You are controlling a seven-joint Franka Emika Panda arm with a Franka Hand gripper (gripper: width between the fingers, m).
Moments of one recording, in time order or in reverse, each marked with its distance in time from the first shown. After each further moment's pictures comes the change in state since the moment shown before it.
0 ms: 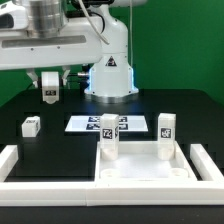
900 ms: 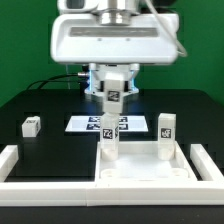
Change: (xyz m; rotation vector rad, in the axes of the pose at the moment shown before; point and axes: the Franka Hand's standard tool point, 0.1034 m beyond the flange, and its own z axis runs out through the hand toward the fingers) arm 0.119 -0.119 -0.032 -0.076 0.580 0.198
